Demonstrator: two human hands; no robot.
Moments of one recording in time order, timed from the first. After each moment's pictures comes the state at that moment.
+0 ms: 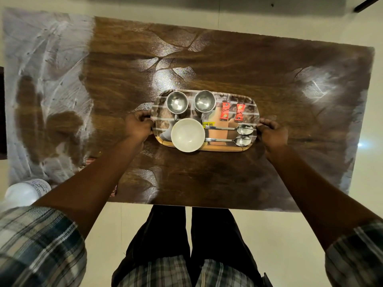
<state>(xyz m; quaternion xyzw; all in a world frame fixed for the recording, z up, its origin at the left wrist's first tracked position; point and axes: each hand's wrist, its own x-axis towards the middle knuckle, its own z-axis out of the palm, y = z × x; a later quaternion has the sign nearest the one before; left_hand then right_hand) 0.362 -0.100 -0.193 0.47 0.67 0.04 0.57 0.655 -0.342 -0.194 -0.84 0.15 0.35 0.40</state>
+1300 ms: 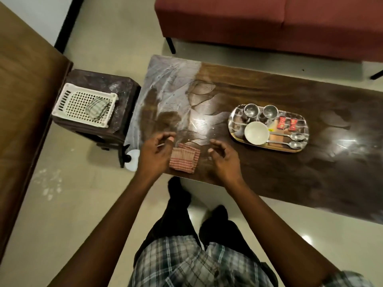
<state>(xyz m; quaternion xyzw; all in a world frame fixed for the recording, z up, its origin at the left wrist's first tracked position) 0.070 -0.157 0.053 0.66 0.55 0.22 0.47 0.247 -0.270 -0.004 -0.73 -0.22 0.44 0.47</state>
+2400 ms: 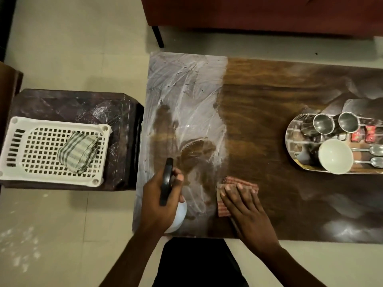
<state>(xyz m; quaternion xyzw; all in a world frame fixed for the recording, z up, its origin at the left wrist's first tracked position) -0.014 0.021 -0.143 0.61 0.48 0.22 0.59 0.163 -0.216 -0.237 -0.77 -0.61 0.17 -0.05</state>
